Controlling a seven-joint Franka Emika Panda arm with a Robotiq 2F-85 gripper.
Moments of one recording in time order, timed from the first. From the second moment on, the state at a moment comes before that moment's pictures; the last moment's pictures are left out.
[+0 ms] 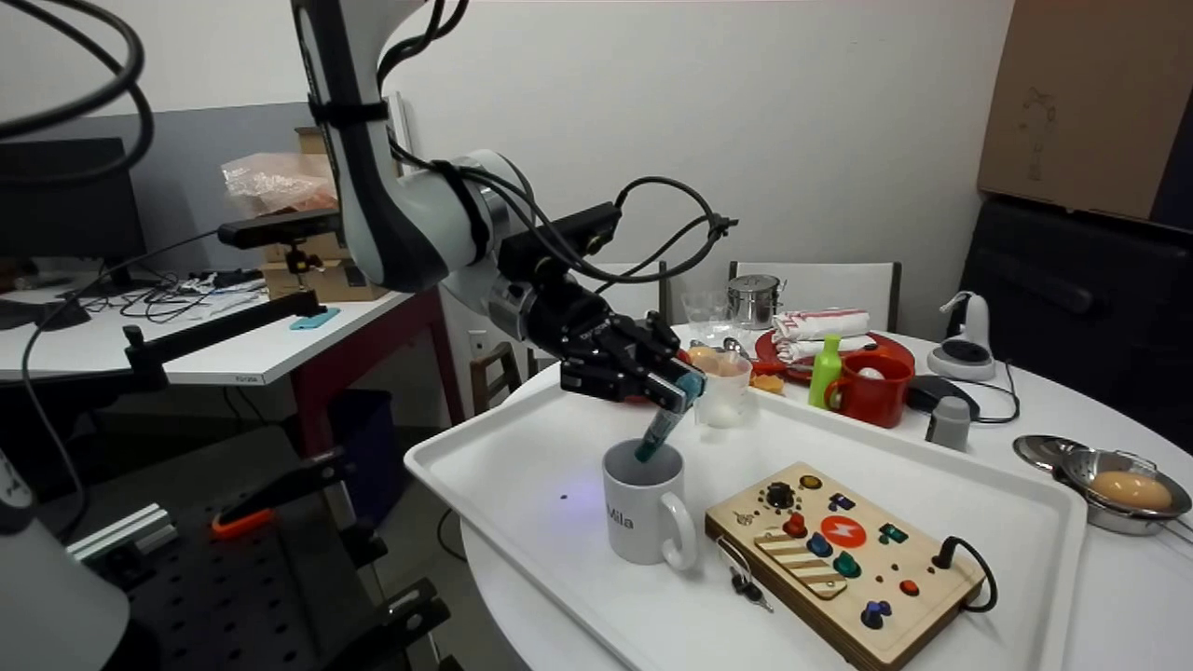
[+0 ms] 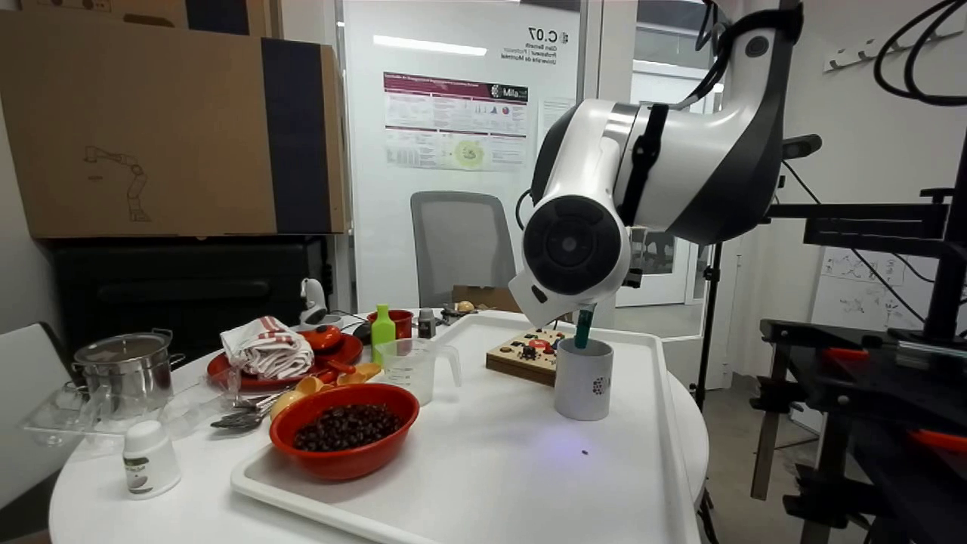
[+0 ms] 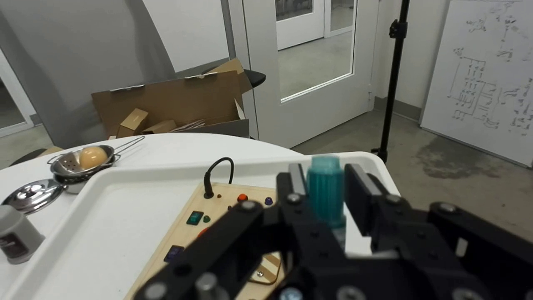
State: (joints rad) arm 0.13 0.60 0.14 -2.29 -1.42 1.68 -0.11
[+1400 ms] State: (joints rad) arm 0.05 0.26 0.16 -2.28 -1.29 1.86 -0.02
